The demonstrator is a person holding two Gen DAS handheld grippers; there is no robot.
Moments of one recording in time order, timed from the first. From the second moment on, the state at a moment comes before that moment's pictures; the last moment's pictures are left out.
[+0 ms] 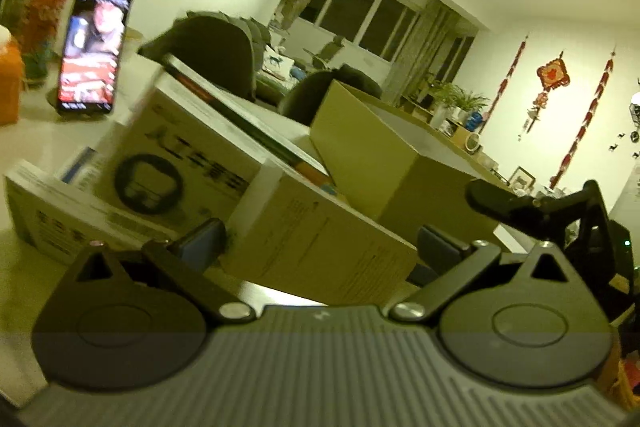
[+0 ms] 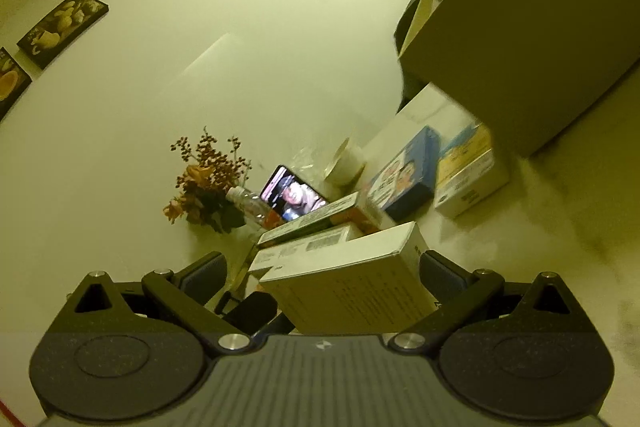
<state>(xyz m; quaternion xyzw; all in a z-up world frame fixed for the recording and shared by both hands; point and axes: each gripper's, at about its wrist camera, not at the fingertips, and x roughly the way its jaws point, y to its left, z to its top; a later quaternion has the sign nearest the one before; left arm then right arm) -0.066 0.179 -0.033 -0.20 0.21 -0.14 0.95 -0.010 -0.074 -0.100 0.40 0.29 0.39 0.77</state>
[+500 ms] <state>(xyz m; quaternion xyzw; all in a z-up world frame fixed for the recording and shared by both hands) -0.044 0.131 -0.045 -0.20 0.24 -0.21 0.93 -0.050 -0.133 -0.094 0.36 0.30 0.33 0.82</state>
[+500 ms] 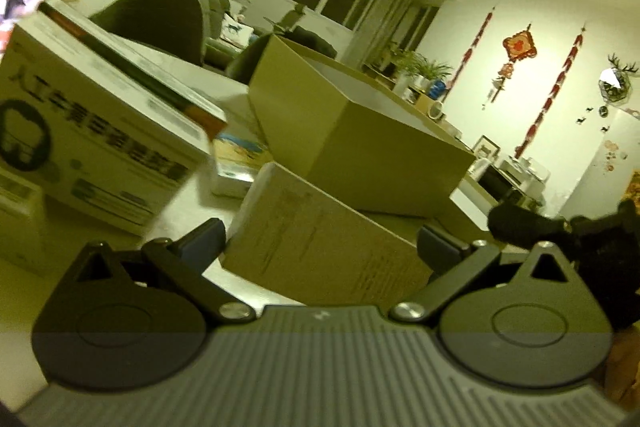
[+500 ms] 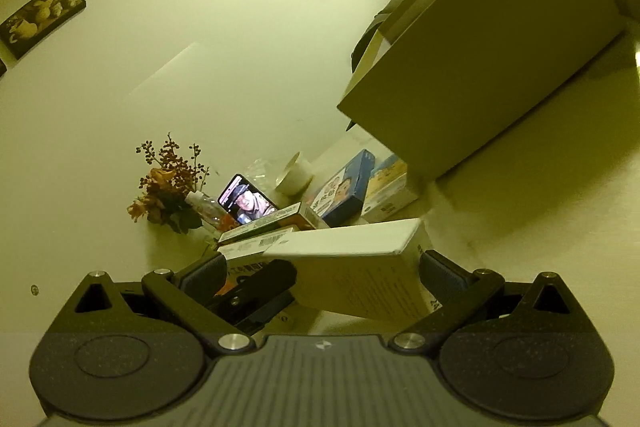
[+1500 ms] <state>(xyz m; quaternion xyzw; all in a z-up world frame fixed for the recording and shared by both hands) -0.027 0.142 -0.067 -0.25 0.29 -0.22 0.90 -0.073 -0.150 -0.095 0.18 0.32 0.28 0.89</state>
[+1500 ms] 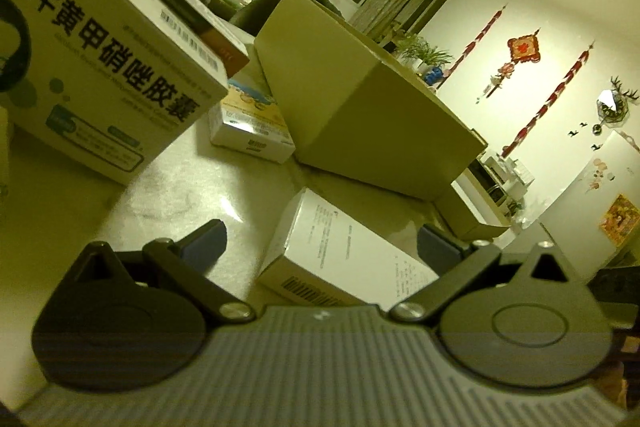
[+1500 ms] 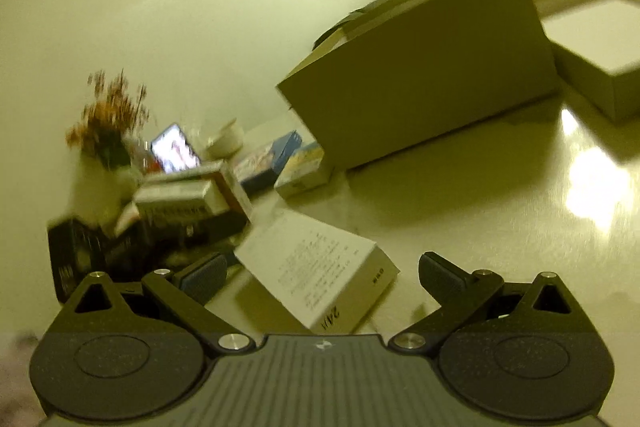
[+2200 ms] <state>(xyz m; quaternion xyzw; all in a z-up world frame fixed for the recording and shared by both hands) -0.076 0.210 -0.002 -0.22 0.19 -0.08 0.95 -0.040 -0.065 -0.054 0.08 0.28 0.39 0.88</state>
